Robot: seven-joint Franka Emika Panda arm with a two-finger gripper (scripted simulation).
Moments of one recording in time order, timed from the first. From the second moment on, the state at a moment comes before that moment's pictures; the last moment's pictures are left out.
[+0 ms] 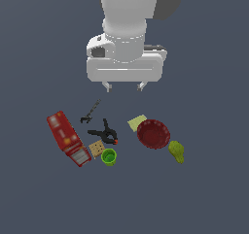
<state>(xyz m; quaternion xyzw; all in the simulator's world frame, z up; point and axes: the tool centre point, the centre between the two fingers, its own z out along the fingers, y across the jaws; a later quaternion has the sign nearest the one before) 0.005 0.001 0.338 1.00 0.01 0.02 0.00</state>
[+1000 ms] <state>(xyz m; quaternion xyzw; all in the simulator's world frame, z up) 0.014 0.006 0.327 1.00 0.01 0.01 0.01</state>
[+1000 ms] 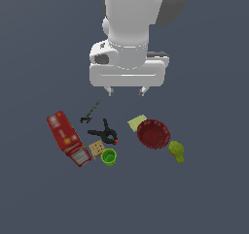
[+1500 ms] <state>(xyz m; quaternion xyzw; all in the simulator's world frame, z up) 0.046 0.048 0.288 1.00 0.00 0.01 0.01</state>
